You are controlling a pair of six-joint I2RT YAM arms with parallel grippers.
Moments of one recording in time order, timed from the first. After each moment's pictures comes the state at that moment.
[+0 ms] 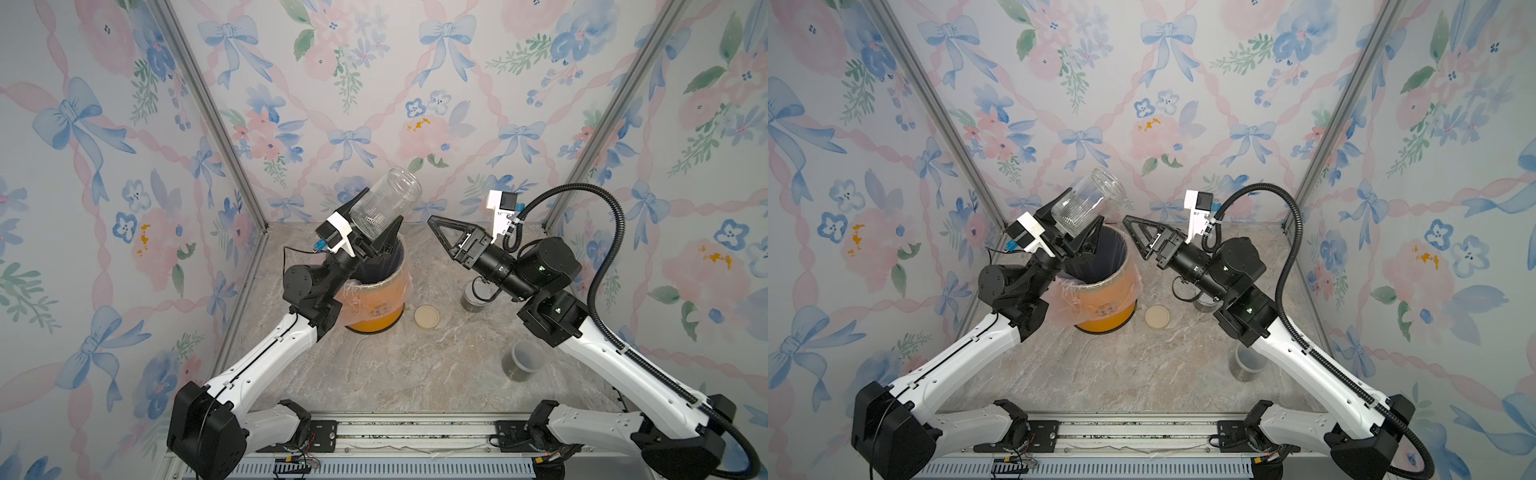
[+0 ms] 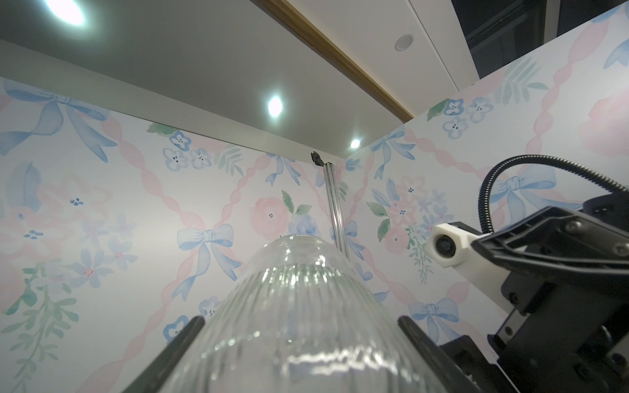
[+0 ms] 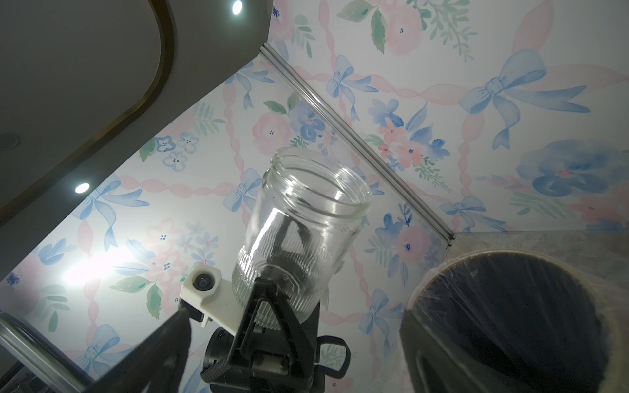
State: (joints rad) left arm -0.53 1.21 0.99 1.00 0.29 -0.05; right arm 0.77 1.18 1.29 0.18 -0.18 0.90
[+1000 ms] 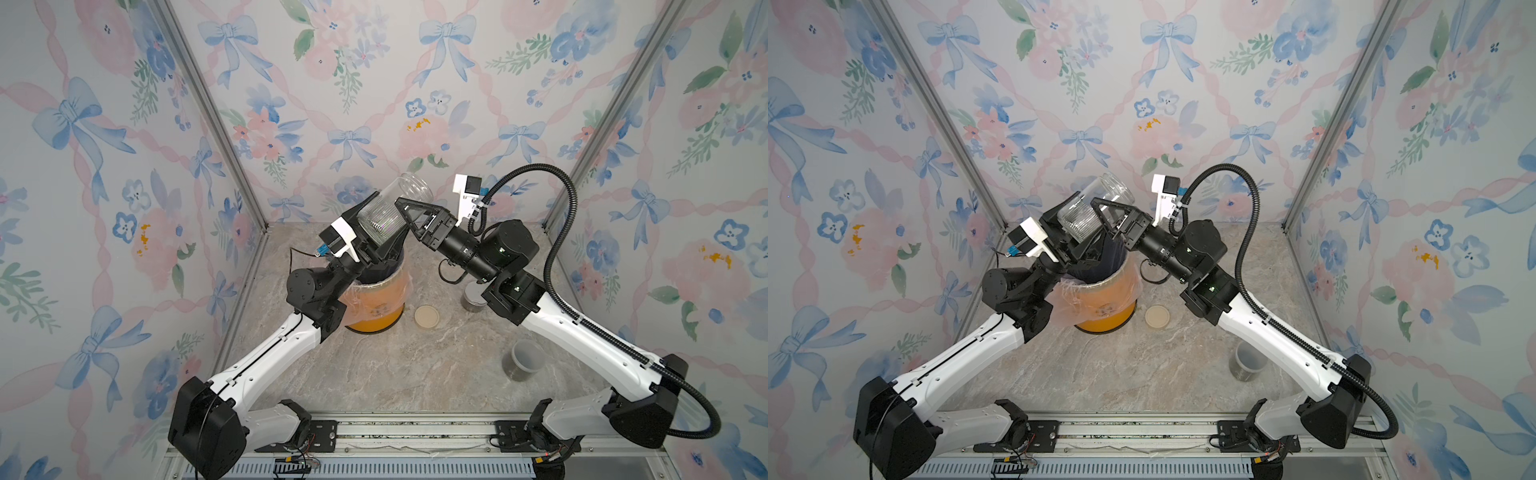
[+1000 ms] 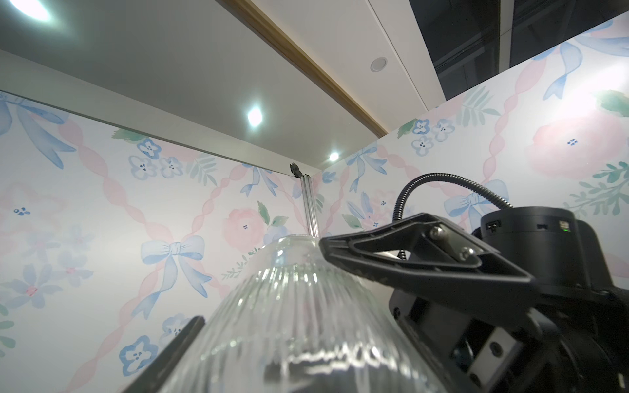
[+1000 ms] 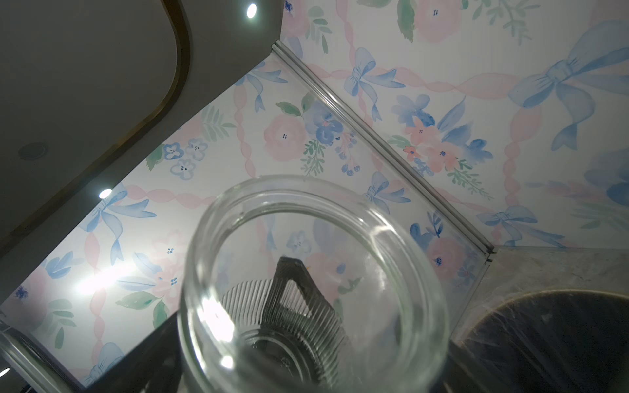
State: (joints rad) left arm -0.58 1.22 0.97 1.06 0.33 -0.08; right arm 0.84 1.41 1.47 0.30 -0.16 0.94
